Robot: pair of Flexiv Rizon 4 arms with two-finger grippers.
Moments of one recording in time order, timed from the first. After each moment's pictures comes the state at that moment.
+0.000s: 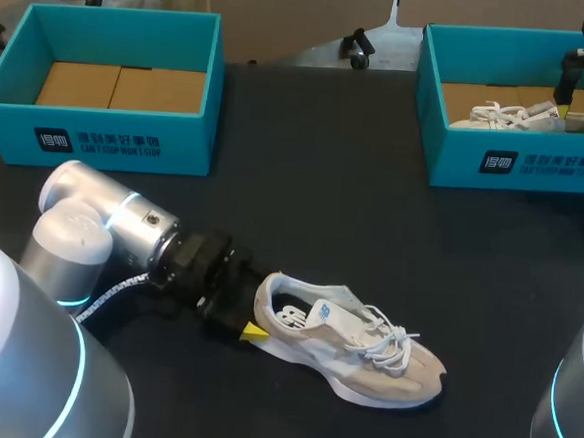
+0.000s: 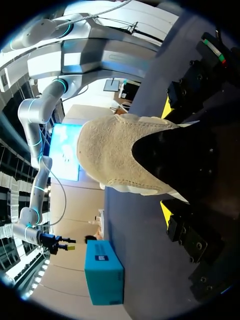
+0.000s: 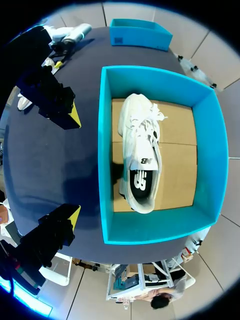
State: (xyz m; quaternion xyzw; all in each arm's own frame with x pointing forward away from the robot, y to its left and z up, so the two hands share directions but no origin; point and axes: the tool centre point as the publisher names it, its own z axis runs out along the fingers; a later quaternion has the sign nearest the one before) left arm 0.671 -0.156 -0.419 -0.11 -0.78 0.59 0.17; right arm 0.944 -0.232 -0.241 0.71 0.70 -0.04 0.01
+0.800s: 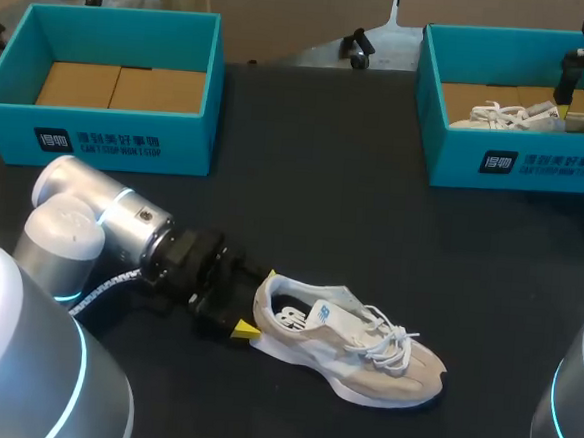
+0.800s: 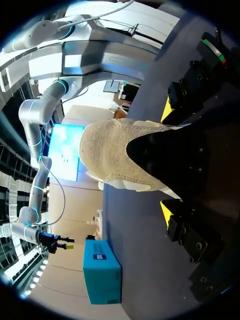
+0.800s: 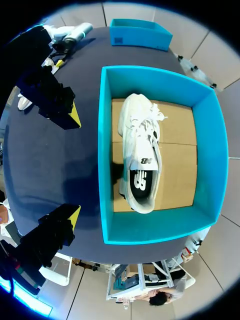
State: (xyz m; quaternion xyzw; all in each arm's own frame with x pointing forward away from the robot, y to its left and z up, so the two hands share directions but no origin) left arm 0.672 -0.145 -0.418 -0.11 -0.78 0.59 0.18; right arm 0.944 -0.232 -0.241 0.71 0.70 -0.04 0.01
